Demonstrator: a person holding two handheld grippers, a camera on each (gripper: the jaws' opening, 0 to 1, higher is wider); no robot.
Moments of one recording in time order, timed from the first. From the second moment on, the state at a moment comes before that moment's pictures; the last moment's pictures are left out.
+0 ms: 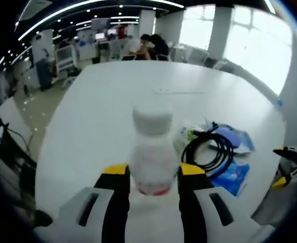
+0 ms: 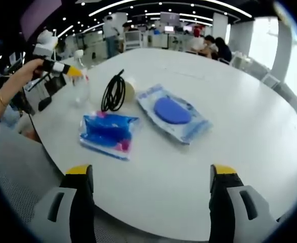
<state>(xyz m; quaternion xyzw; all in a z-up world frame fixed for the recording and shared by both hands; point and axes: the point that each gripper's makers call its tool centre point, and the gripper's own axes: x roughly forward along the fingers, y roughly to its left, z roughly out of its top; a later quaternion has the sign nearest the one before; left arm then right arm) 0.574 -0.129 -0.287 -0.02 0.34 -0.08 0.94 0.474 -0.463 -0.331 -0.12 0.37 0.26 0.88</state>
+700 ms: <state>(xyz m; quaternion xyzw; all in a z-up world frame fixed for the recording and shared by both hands) 0.630 -0.102 -0.252 -0.02 0.22 -0.03 0.98 0.472 -0.468 -0.338 -0.12 0.39 0.25 0.88</state>
